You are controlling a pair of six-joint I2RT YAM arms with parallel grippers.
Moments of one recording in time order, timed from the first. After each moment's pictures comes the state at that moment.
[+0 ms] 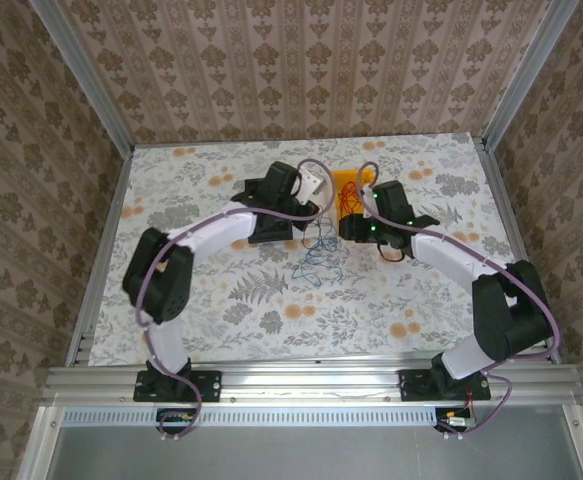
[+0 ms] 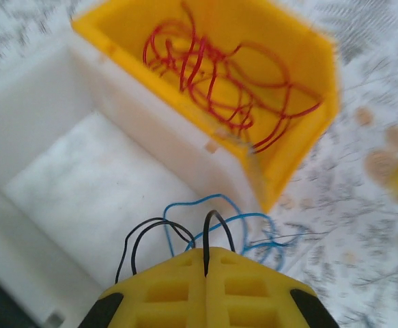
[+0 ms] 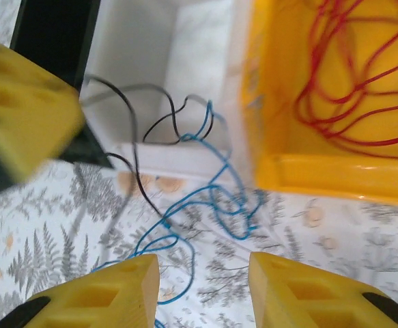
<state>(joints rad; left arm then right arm) -0.67 1.81 1.35 -0.24 0.24 0.02 0.35 1.54 0.96 -0.24 -0.29 0.37</state>
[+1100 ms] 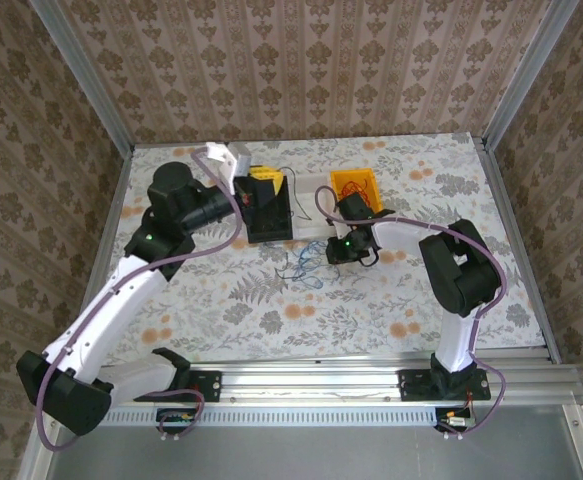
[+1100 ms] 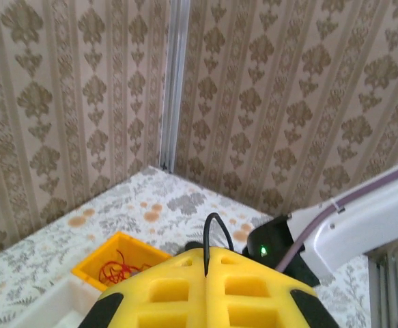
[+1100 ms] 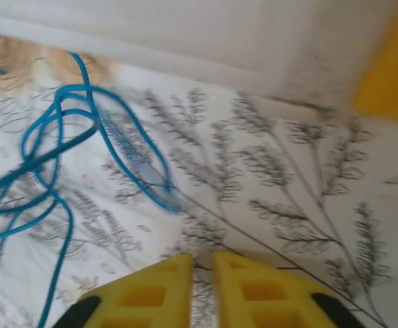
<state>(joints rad) -0.54 1.11 1.13 -0.01 0.58 -0.15 0.44 1.88 1.12 -0.44 -0.24 0.23</state>
